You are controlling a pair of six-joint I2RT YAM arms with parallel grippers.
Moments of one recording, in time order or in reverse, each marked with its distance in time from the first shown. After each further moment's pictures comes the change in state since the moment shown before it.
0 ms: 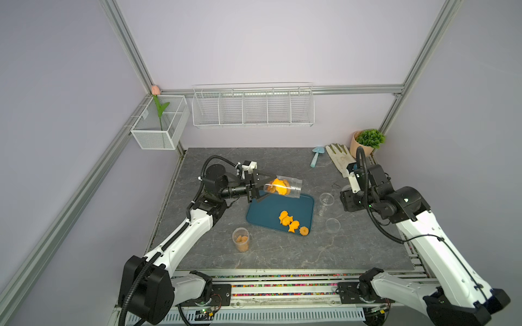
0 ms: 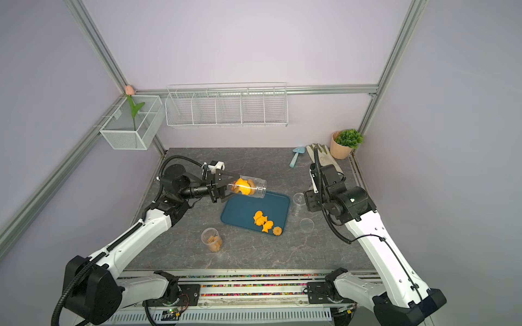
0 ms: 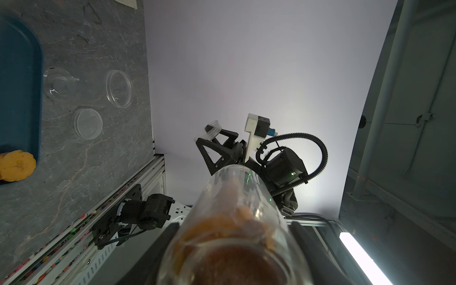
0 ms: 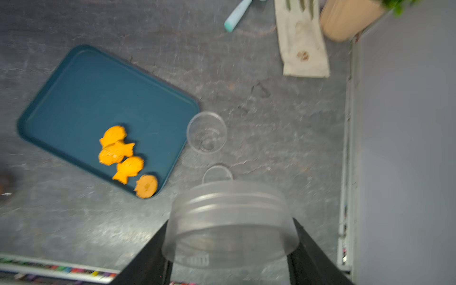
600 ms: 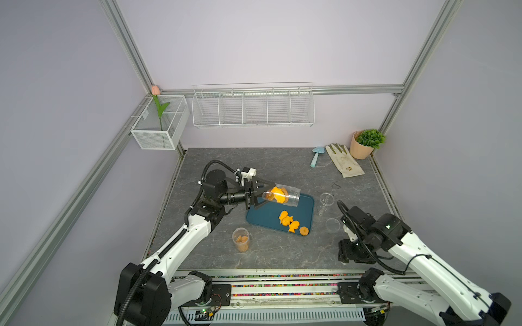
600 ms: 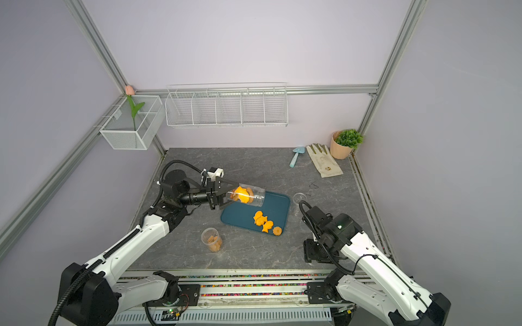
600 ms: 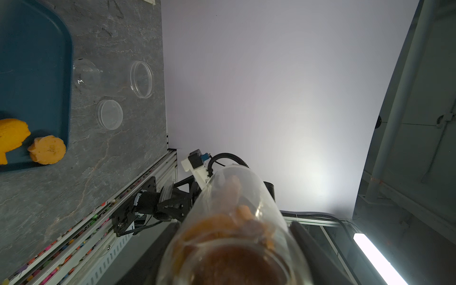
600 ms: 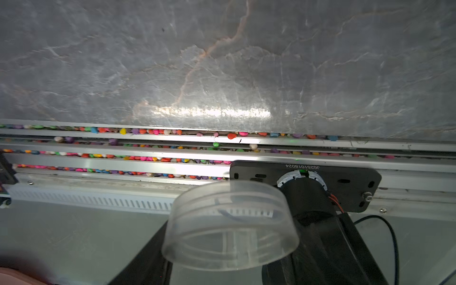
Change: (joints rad) left arm 0.000 -0.042 -0.073 -0.071 0.001 0.083; right arm 0.202 -0.185 -0.497 -0.208 -0.284 0.462
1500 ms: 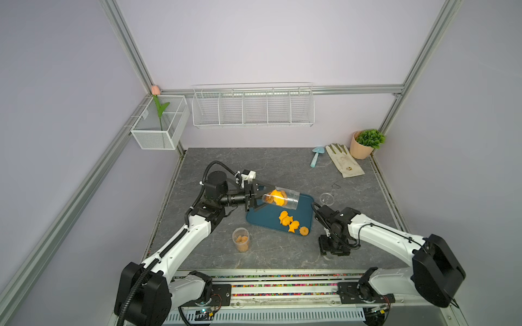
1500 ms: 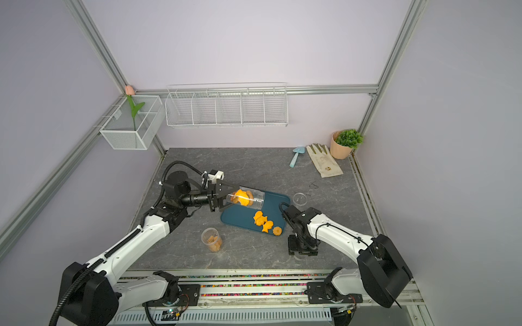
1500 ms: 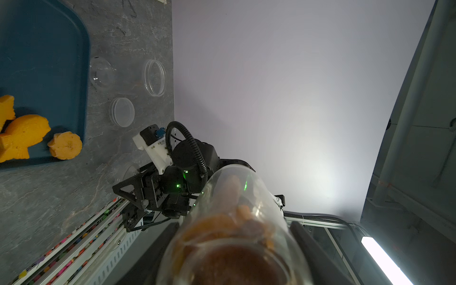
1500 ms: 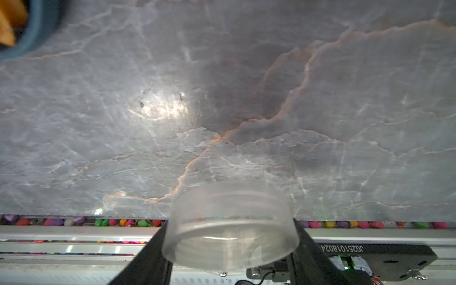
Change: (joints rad) left arm 0.009 0.003 -0.014 -0.046 0.008 0.046; right arm 0.013 0.406 -0.109 0.410 0.008 -0.014
